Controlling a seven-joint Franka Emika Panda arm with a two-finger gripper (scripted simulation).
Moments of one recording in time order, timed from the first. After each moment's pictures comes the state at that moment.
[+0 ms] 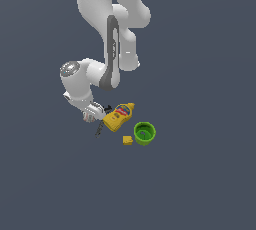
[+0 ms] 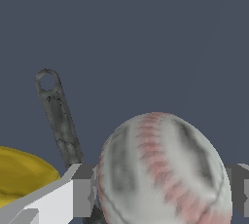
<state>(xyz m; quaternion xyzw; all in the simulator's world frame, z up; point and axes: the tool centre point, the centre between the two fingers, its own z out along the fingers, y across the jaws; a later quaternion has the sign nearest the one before) -0.062 -0.198 0.048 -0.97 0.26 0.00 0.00</state>
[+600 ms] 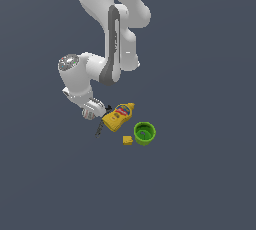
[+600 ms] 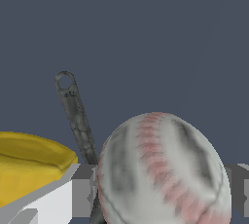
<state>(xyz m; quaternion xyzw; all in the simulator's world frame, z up) -0.064 -0.193 0.074 -0.97 0.26 0.00 0.00</state>
